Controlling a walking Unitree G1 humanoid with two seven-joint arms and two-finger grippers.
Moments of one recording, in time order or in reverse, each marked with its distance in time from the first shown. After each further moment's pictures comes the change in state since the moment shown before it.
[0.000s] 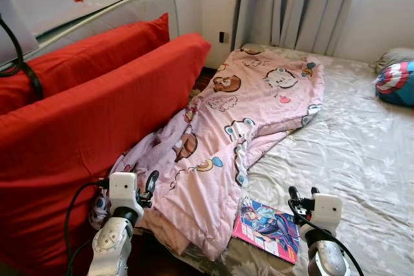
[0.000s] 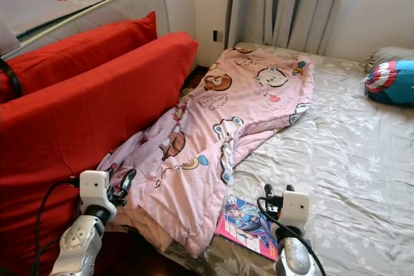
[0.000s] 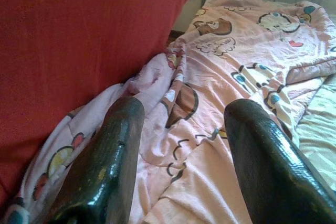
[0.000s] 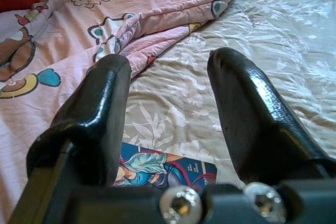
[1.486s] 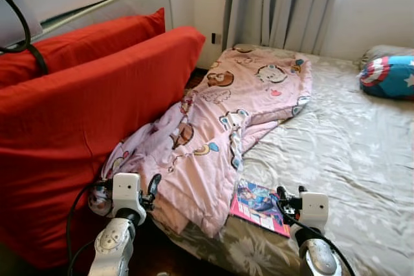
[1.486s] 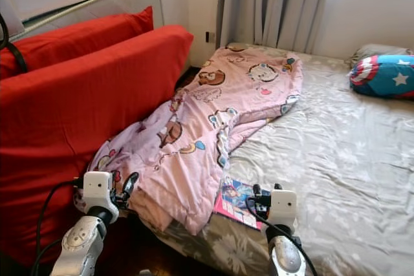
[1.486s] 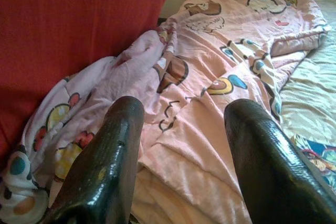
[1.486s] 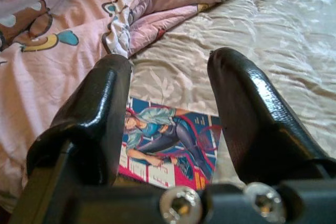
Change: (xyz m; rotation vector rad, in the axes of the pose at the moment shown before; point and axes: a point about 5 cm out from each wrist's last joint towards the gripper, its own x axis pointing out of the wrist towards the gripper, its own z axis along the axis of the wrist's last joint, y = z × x) left arm -0.004 -0.003 0.000 0.005 0.054 0.002; right arm 0.000 0.019 -0.001 -0.016 0.033 0.062
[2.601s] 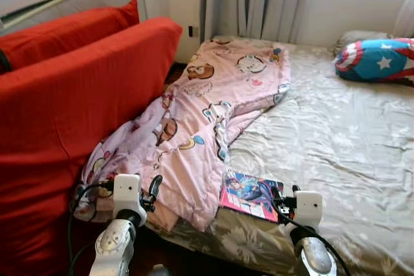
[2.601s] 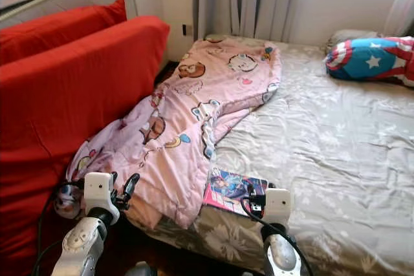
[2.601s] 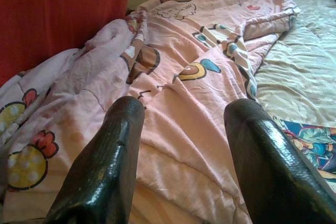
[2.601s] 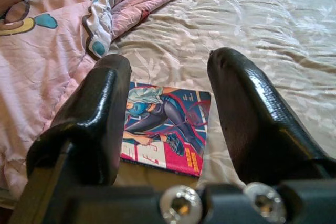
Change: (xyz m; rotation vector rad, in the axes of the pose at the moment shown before) left arm -0.002 -0.002 -0.001 -0.001 0.004 -0.010; right arm 0.002 0.009 -0.001 0.006 0.011 0.032
